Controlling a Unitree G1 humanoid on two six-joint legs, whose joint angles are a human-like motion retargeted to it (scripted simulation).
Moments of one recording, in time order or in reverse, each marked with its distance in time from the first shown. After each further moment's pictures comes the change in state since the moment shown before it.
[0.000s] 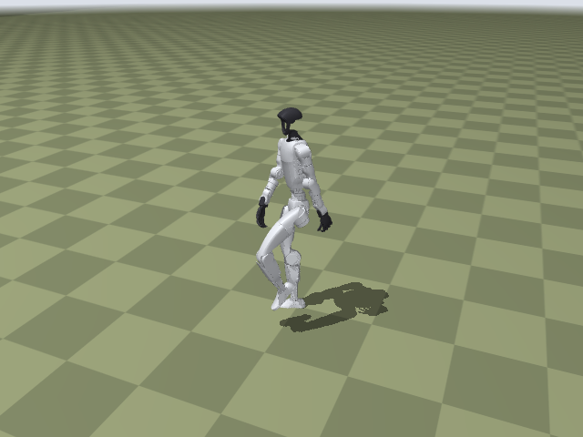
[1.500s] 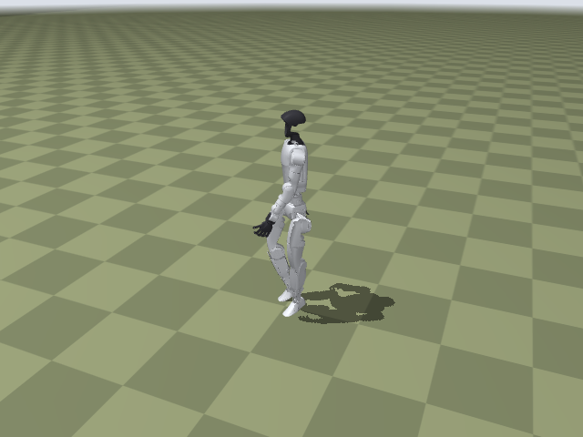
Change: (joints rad) left arm -0.401 -0.043 -0.207 -0.437 -0.145 -0.063 0.083; right arm 0.438 -0.205 -0.265 0.321 -0.084 0.128 -0.004; waist -0.367 0.189 -0.116; left_leg 0.805 -0.156 0.056 -1.320 -0.179 -0.116; right_leg -0.221 0.091 0.041 0.480 0.175 0.048
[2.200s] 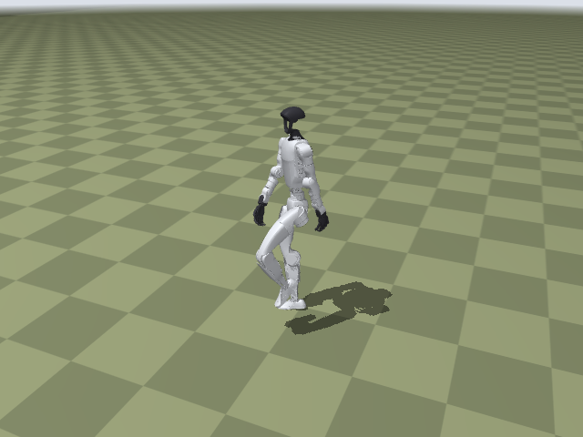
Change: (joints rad) left arm 0.419 0.021 0.257 0.429 0.092 0.093 -0.089; right arm -0.407 0.189 0.194 -0.299 0.230 -0.129 -0.007; waist 0.361 -0.193 0.073; left_leg -0.813 0.220 -0.058 1.462 0.074 0.117; right_leg 0.251 -0.070 -0.093 -0.490 -0.134 -0.050
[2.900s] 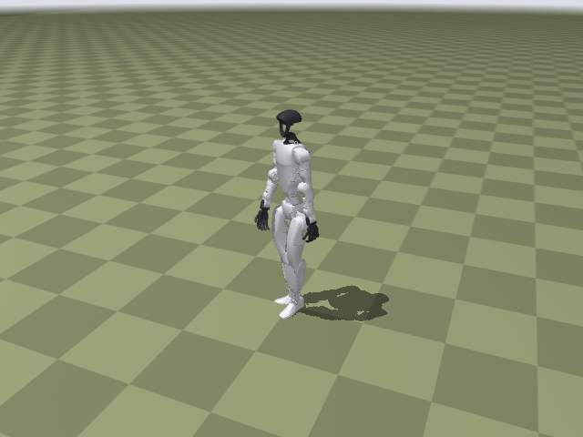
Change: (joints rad) left arm -0.094 0.063 -0.151 -0.094 0.074 -0.070 0.081; right arm 0.164 0.003 -0.125 0.043 0.189 -0.011 0.001; waist -0.138 0.088 -0.127; left_leg 0.744 -0.361 -0.071 -1.450 -0.065 -0.114; right_leg 0.000 0.039 -0.223 -0.031 -0.051 0.088
